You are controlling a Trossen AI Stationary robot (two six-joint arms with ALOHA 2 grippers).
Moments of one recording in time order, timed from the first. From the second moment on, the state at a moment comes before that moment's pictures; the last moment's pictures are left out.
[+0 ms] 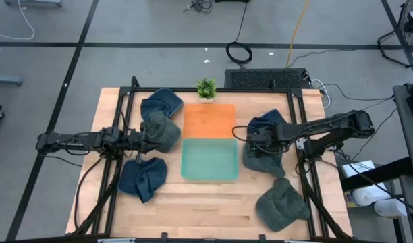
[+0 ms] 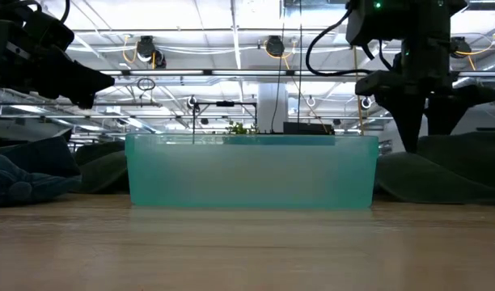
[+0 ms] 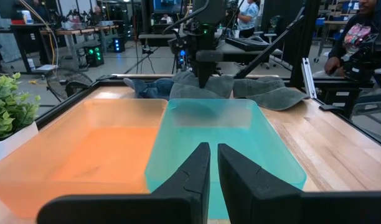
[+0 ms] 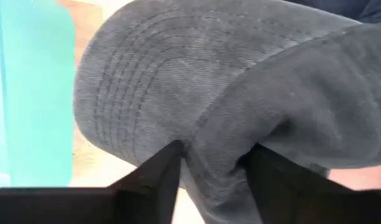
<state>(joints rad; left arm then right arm) 0.00 0.14 0.01 0.06 0.02 0.00 0.05 1.36 0.87 -1.01 0.02 1.44</state>
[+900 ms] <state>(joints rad) 0.00 0.14 0.01 0.06 0.02 0.00 0.07 1.35 1.01 -1.12 0.00 1.40</state>
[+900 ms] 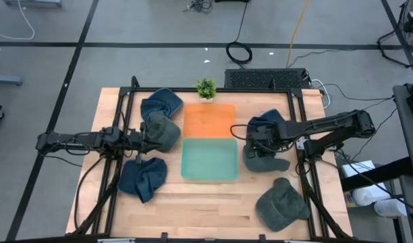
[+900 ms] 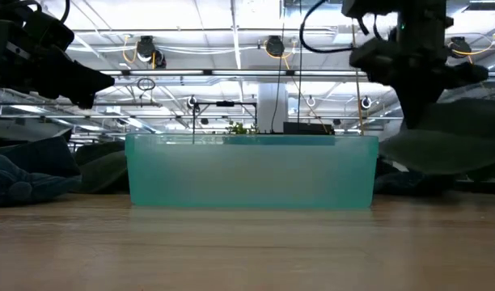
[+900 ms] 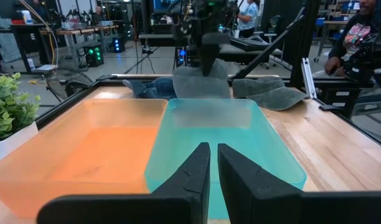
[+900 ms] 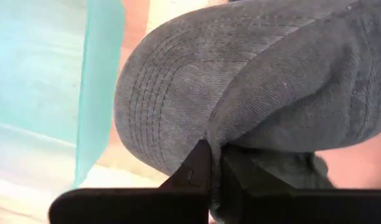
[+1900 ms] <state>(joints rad) 0.00 0.14 0.01 0.06 0.02 0.00 0.08 1.27 1.41 -1.48 -0.09 1.11</state>
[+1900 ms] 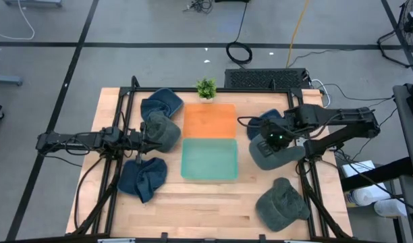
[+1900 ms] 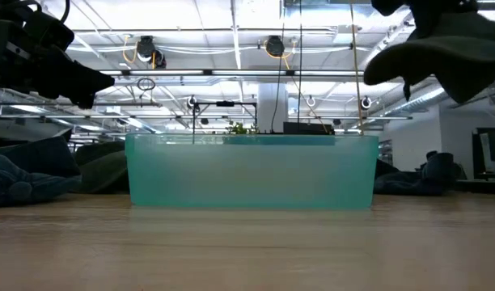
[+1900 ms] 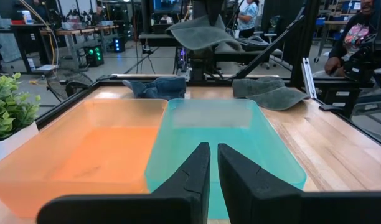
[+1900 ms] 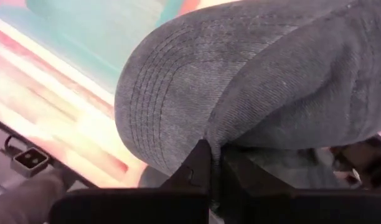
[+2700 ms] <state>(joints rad) 0.00 0.14 0.01 0.05 0.02 0.00 0.07 1.34 1.50 -1.34 -0.05 1.43</state>
